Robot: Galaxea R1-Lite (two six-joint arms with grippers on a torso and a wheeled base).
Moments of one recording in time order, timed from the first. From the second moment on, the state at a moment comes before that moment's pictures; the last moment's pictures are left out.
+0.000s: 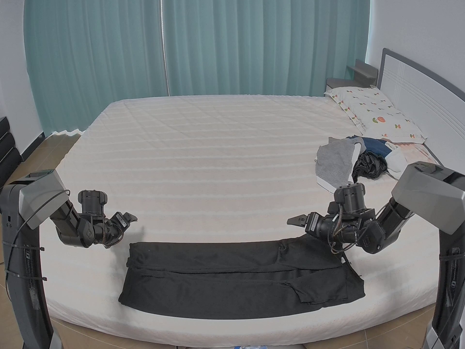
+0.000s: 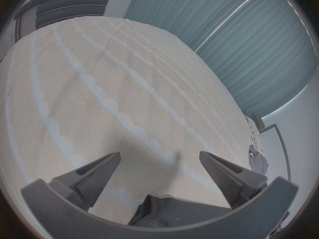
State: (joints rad) left arm 0.09 2.42 -1.04 -0.65 -0.14 -0.72; right arm 0.30 2.33 -0.97 -0.73 0.23 0.67
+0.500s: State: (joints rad) left arm 0.09 2.42 -1.04 -0.65 -0.14 -0.72; right arm 0.14 2.32 -0.65 -1.11 0.25 0.54
